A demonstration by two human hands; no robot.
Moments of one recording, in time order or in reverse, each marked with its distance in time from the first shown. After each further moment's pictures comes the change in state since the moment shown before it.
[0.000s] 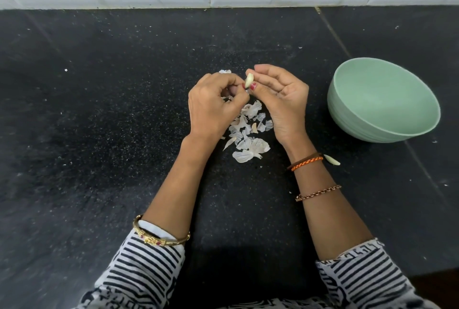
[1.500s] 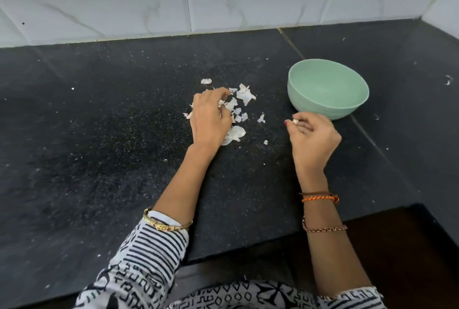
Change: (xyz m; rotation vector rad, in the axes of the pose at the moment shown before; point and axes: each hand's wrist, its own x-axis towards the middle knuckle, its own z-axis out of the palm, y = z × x) left_hand -0.038 0.036 -0.004 0.216 -0.231 -0.146; right_hand -0.093 -0.020 -0.065 -0.827 0.592 -0.207
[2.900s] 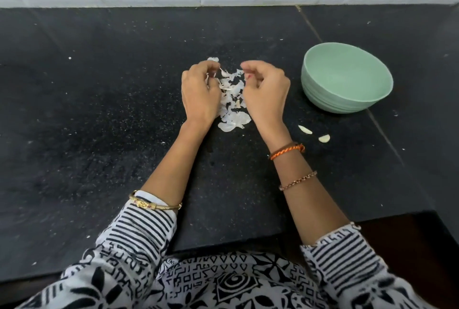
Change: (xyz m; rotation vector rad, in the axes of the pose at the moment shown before) left_hand 0.018 -0.018 0.001 -0.128 0.135 -0.177; right_hand 0.016 -0.064 0.070 0.093 -0.336 -0.050
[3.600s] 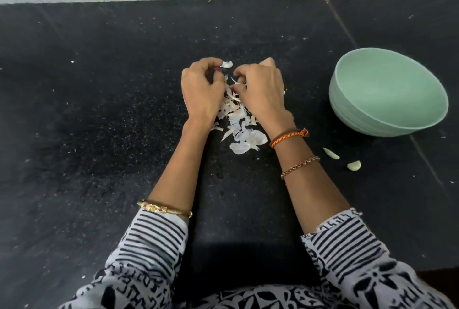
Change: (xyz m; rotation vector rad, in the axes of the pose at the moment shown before) left_hand 0.037 -0.020 0.008 -0.059 -0.004 -0.140; right_hand 0.053 0.020 0.045 -0.538 -0.448 -0.179
